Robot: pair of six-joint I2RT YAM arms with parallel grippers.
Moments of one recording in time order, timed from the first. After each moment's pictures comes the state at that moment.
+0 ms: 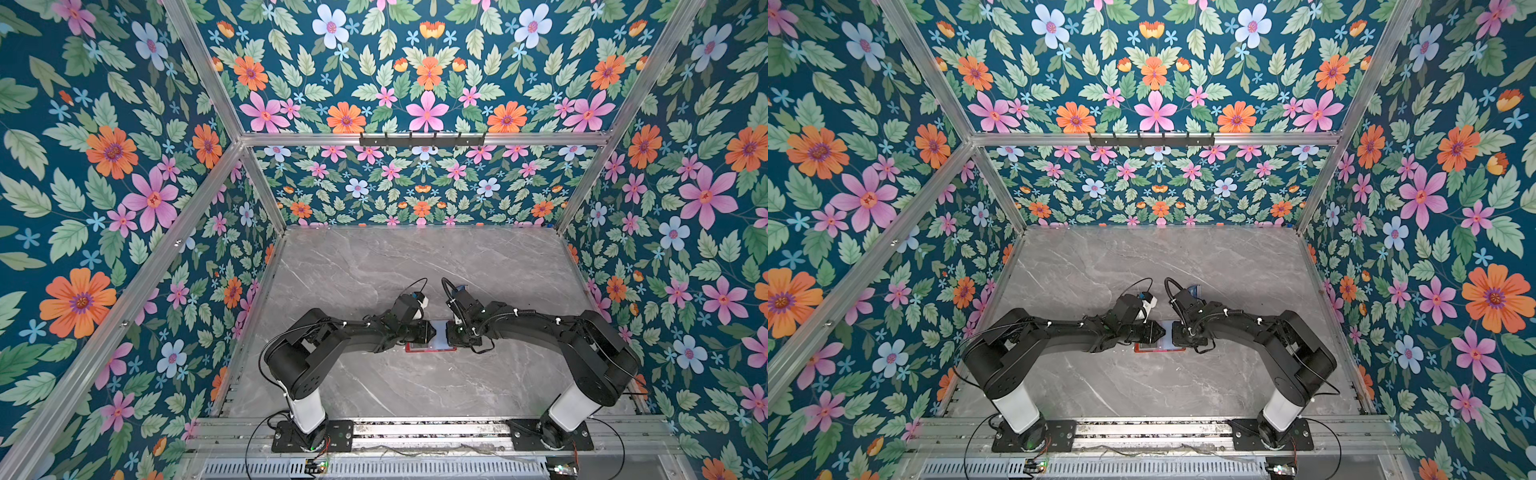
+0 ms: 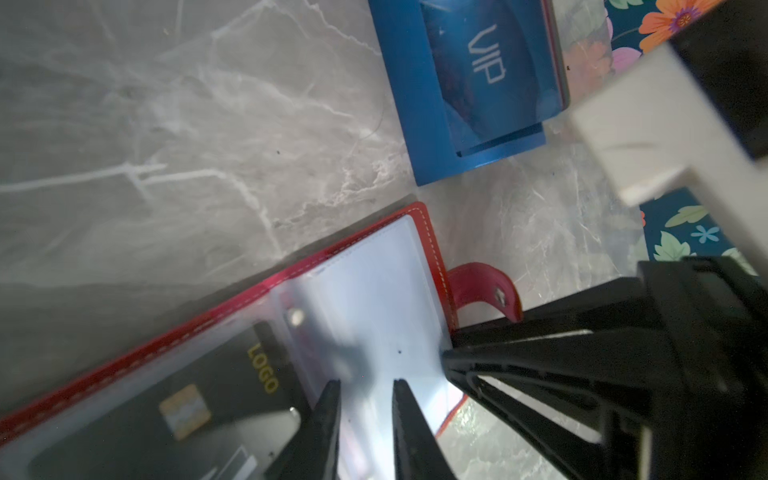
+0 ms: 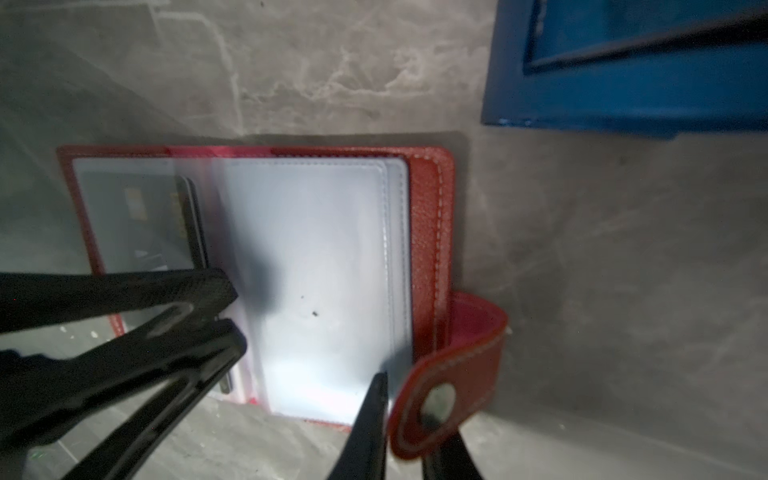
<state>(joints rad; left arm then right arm) -0.81 1.76 0.77 0.20 0.30 -0.62 0.68 1.67 0.90 -0.47 -0.11 0.69</state>
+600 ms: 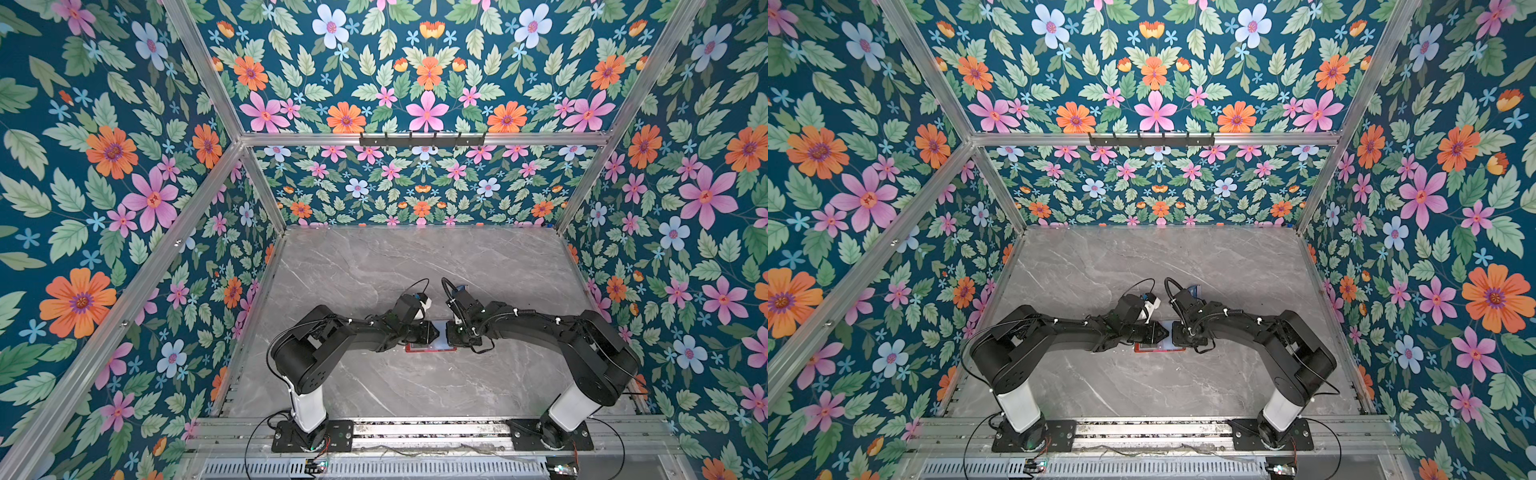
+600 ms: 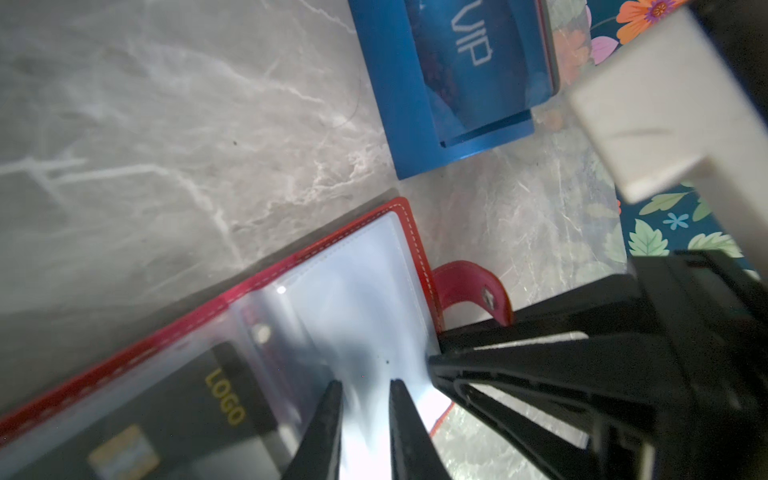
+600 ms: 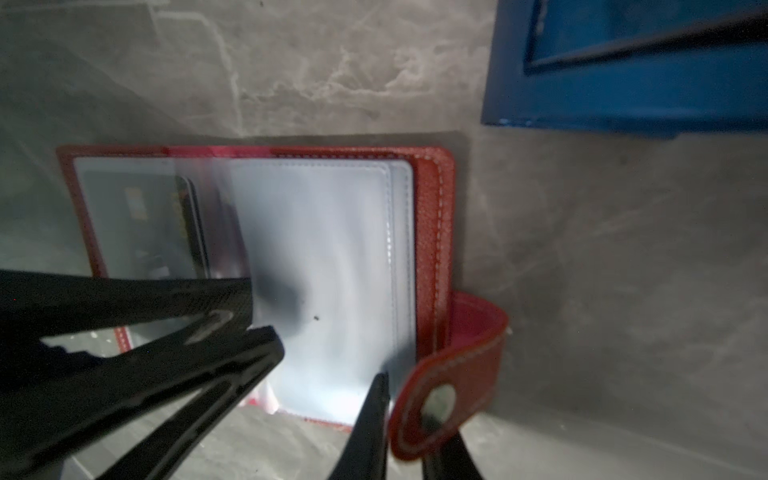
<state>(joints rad) -0.81 1.80 0.78 0.25 0.37 -0.63 0.68 1.68 0.90 -0.47 -0.11 0.69</state>
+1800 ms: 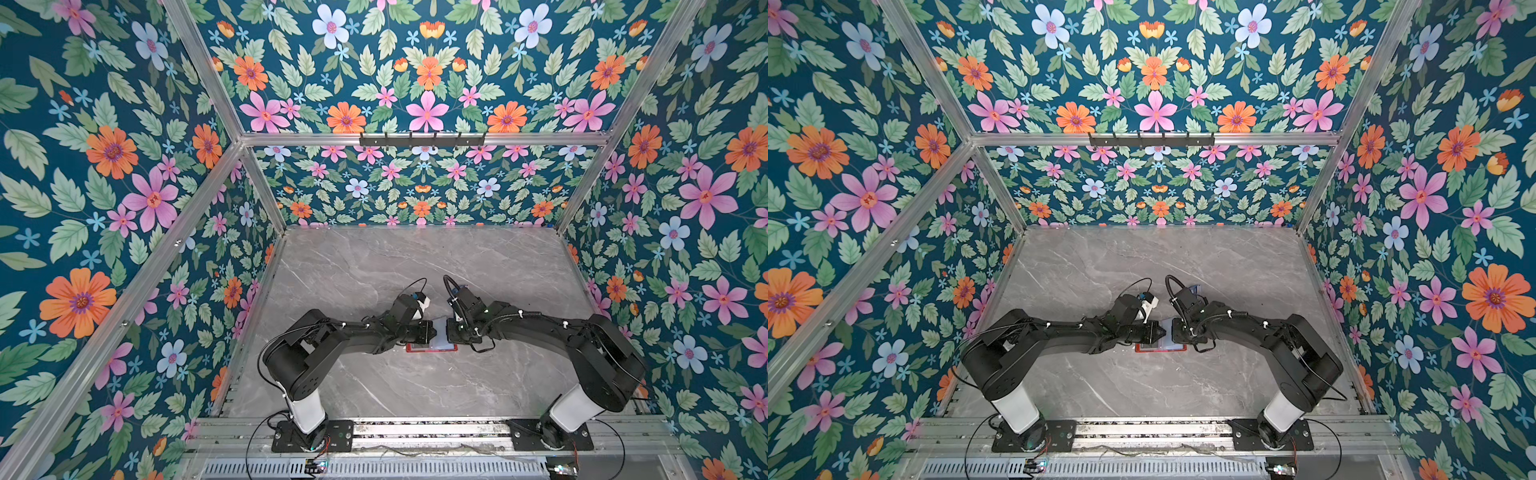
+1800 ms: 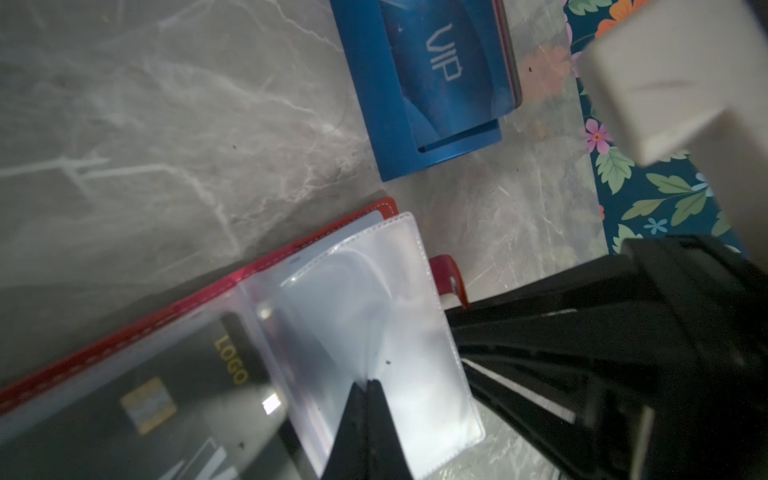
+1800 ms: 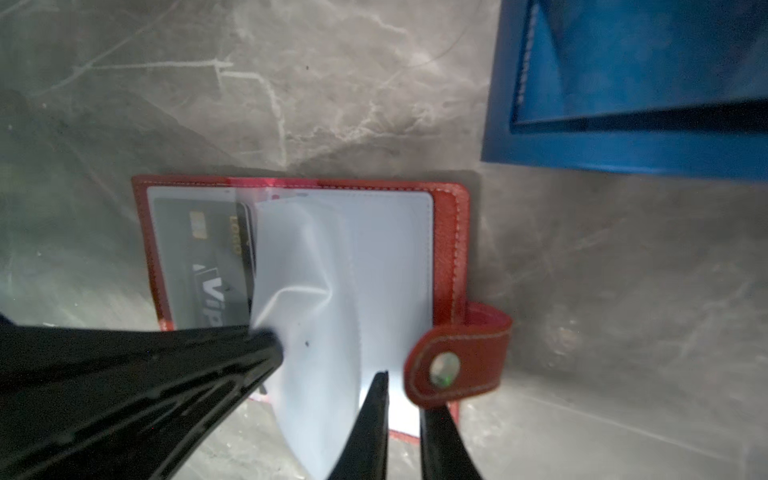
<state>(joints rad) -0.81 1.74 0.75 0.25 0.36 -0.65 0.69 1.63 0.91 -0.46 -0.08 0.70</state>
